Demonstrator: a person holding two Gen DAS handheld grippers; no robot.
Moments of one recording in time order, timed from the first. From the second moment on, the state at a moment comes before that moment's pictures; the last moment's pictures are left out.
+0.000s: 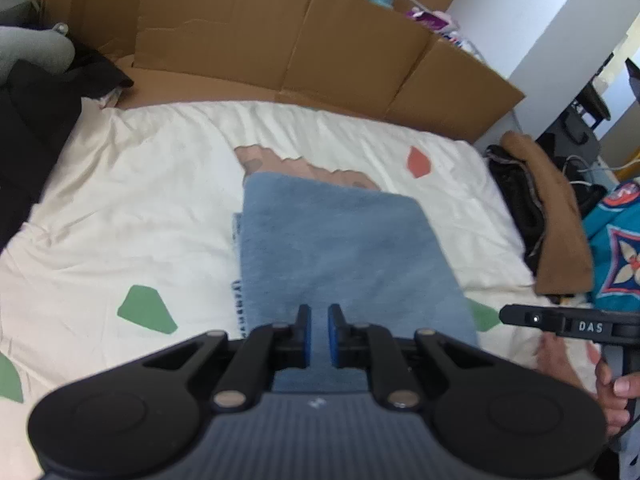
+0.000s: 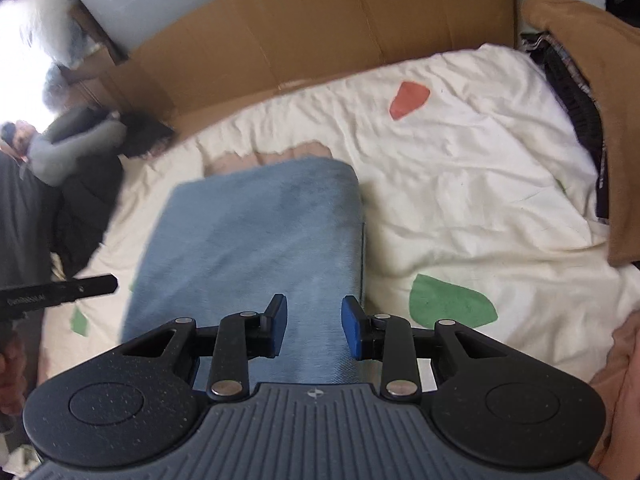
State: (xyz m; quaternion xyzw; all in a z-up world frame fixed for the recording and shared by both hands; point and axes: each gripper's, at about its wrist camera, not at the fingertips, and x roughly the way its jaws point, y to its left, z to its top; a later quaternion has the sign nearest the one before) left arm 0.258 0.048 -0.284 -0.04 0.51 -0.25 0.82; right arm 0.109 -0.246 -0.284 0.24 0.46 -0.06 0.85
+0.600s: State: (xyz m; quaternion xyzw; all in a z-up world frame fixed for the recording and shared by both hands) left arm 0.249 0.082 -0.333 -0.11 0.48 -0.22 0.84; right arm 0.127 -0.267 -0.337 0.24 0.45 -0.06 0.86
